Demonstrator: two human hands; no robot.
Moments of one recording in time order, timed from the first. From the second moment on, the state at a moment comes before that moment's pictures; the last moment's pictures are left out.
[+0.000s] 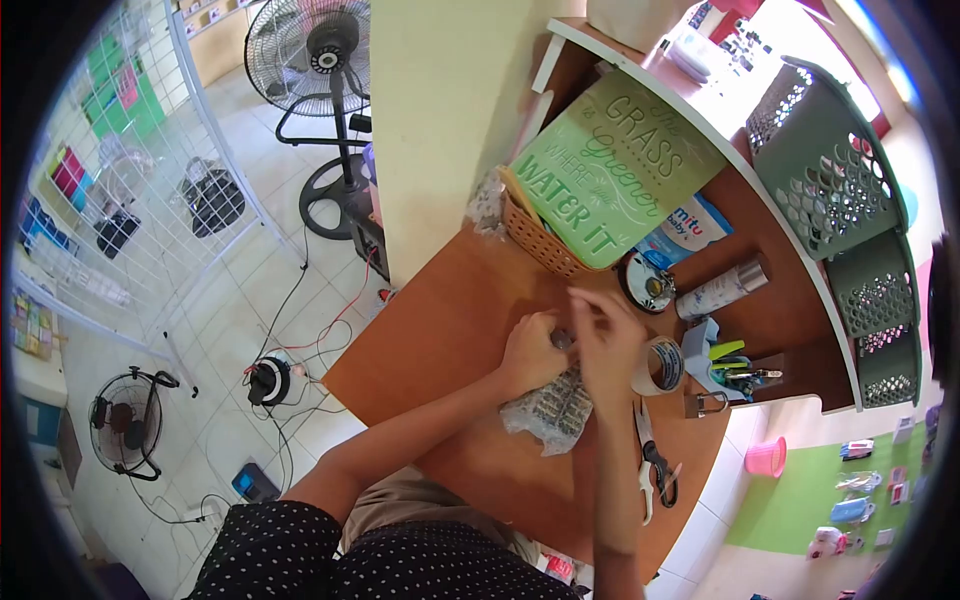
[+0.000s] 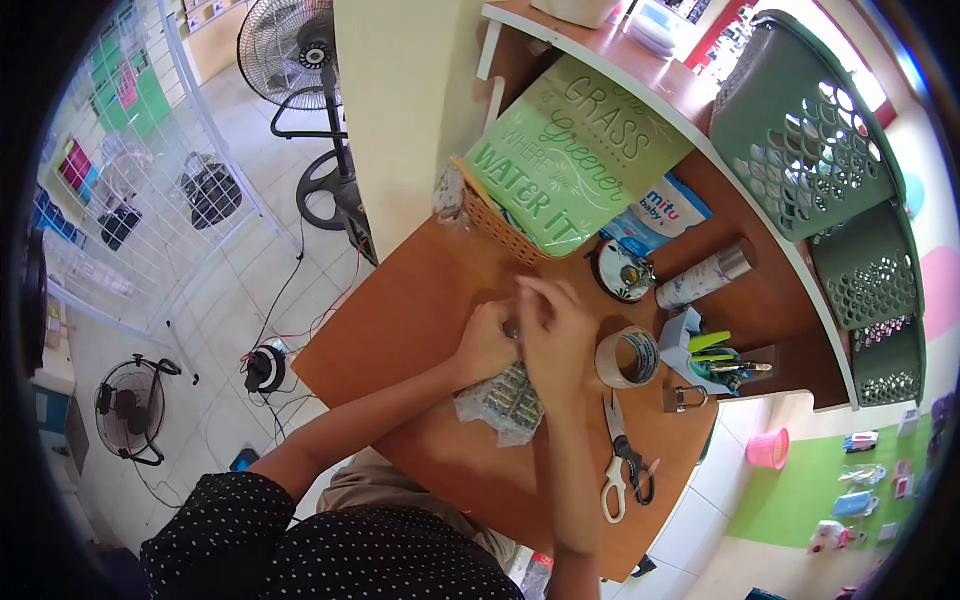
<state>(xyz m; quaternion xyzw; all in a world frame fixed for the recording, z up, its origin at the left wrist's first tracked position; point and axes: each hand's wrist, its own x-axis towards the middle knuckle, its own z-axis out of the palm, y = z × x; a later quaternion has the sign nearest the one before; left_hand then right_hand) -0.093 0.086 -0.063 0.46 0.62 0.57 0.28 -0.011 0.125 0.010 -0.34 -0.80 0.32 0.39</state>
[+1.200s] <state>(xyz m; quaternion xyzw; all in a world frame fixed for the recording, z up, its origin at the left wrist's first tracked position) -0.095 0.085 -0.065 0.48 0.63 0.55 0.27 -0.014 0.149 0.003 -0.39 -0.88 0.09 0.27</state>
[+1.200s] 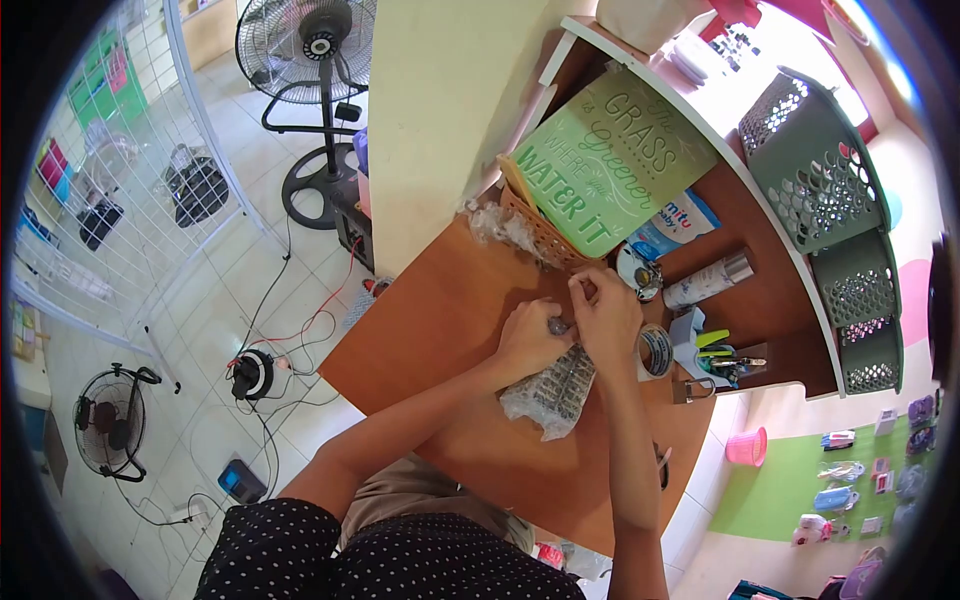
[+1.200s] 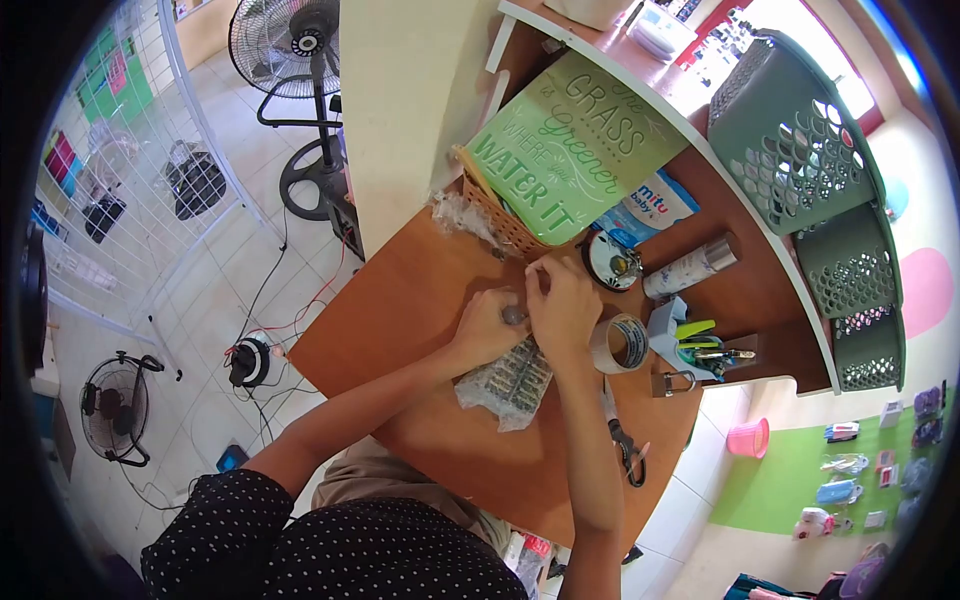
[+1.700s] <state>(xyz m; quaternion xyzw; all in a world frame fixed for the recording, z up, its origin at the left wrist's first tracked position) -0.134 0.086 -0.045 0.51 0.64 0.56 -0.15 -0.003 0.145 -0.021 -0.41 -0.84 0.01 0.36</state>
